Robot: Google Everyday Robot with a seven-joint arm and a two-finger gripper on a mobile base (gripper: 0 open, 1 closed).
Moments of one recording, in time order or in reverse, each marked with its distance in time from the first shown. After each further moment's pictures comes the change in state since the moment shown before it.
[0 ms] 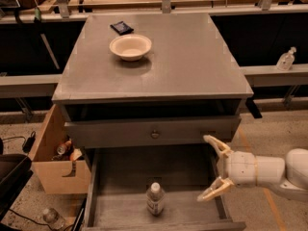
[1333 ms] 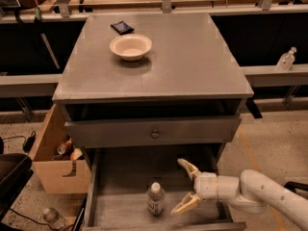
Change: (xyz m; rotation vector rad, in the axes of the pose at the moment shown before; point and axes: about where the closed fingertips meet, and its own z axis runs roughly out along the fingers) arm 0.117 0.030 0.107 -0.073 -0.060 0.157
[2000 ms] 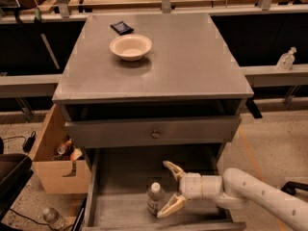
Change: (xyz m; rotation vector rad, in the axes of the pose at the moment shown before) arm 0.004 0.013 0.050 -0.074 -0.023 -0.007
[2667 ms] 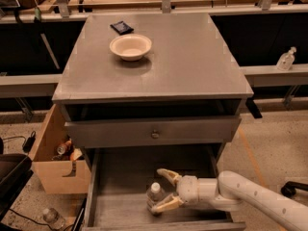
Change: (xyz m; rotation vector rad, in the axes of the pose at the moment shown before) arm 0.029 -0.005 0.015 -0.009 -0.001 0.042
